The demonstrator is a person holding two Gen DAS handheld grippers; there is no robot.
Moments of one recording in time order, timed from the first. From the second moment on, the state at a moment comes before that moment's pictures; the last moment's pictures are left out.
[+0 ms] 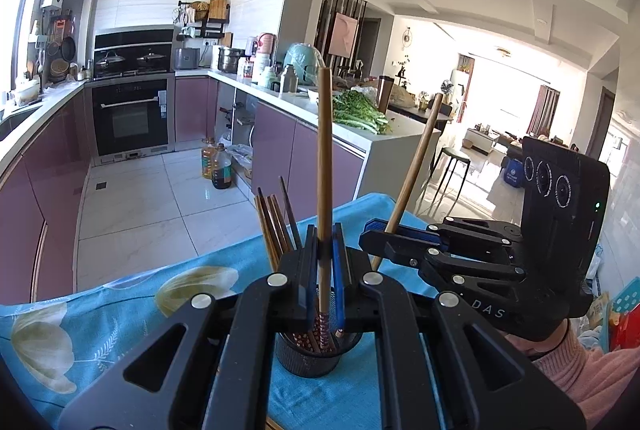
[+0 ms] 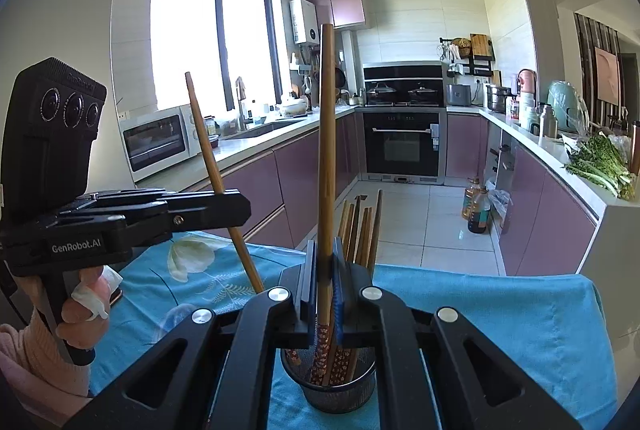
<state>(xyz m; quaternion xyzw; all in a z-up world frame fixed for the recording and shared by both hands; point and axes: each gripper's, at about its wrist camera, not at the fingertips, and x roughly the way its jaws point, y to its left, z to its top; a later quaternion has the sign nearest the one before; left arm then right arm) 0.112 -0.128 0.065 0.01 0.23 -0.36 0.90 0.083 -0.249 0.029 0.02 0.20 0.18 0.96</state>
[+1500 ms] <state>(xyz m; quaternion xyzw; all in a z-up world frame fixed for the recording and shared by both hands) 0.160 -0.152 0.009 0.03 0.33 -0.34 0.88 0.115 -0.235 -0.023 0.02 0.29 0.17 0.94</state>
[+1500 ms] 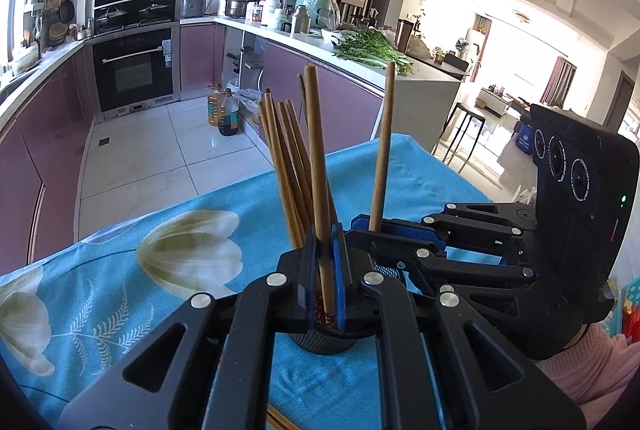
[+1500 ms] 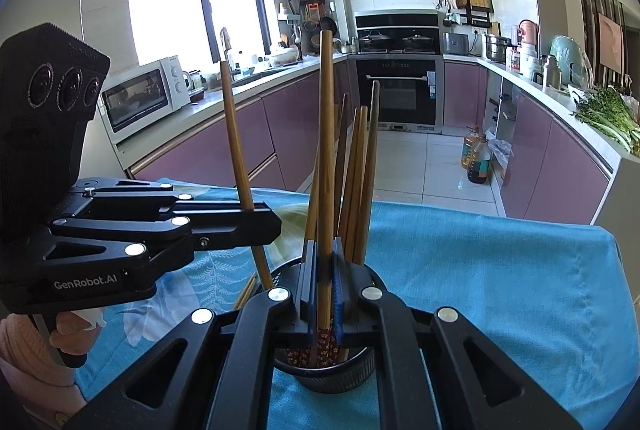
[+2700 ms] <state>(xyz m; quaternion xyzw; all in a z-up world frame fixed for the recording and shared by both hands) 0.180 -0.154 -0.013 0.04 0.35 -0.32 0.88 0.126 -0.251 -0.032 0.06 0.31 0.16 0.94</state>
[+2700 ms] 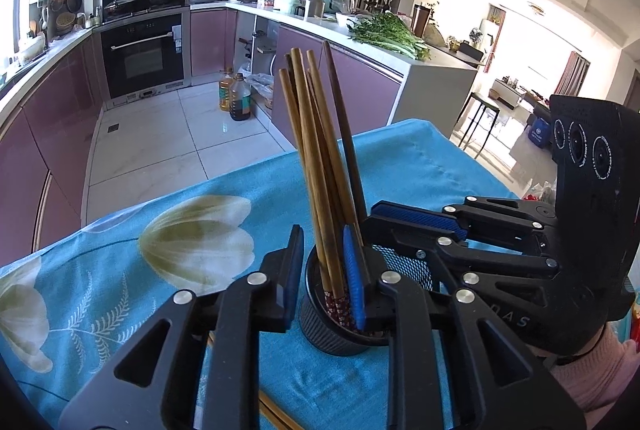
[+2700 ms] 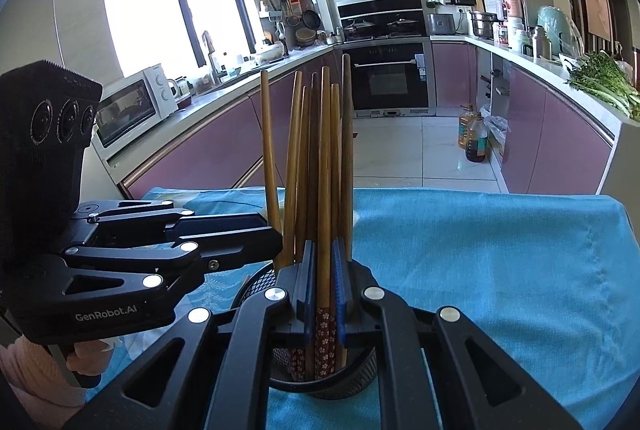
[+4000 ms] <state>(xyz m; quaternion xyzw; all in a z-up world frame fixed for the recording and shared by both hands) 0.093 -0.035 -0.101 0.04 0.38 -0.16 0.91 0.079 -0.160 -0.111 0.01 0.41 0.25 0.87</state>
